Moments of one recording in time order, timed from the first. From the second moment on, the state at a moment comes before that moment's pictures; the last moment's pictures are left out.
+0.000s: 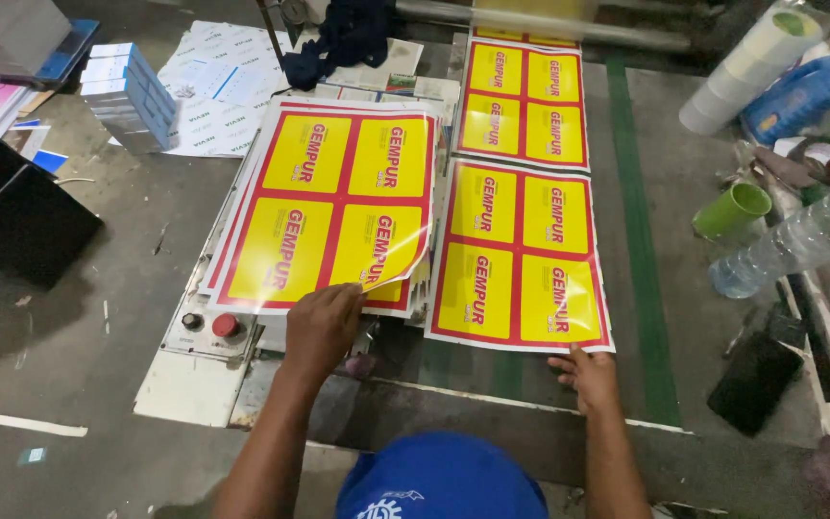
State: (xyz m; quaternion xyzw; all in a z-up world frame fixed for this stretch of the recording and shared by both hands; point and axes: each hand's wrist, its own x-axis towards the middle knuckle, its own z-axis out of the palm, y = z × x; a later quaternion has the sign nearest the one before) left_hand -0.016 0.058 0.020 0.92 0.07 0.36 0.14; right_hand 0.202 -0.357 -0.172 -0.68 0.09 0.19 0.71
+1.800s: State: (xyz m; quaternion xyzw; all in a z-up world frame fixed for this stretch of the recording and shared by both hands) left_hand -0.014 0.059 0.001 0.96 0.01 0.26 0.08; right_hand 0.114 -0.412 -0.168 -0.66 0.13 0.14 0.73
